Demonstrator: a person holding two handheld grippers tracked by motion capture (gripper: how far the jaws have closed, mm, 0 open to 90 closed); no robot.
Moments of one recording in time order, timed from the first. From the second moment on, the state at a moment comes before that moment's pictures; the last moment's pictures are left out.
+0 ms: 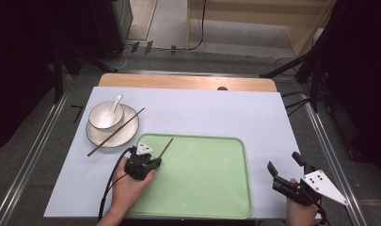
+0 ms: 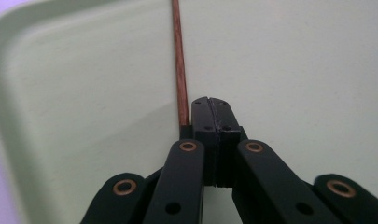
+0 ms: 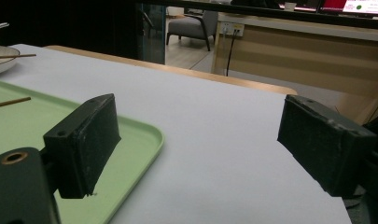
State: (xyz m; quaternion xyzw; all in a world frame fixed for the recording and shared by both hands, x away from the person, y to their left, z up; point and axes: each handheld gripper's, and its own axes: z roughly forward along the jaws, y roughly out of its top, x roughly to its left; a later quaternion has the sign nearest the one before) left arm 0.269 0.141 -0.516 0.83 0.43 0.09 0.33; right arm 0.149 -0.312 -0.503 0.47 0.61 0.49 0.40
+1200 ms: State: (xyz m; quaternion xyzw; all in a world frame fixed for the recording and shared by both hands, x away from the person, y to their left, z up) left arm 0.270 0.177 -0.515 0.82 0.46 0.10 0.34; right arm 0.150 -0.313 -0.503 0.48 0.61 0.49 0.39
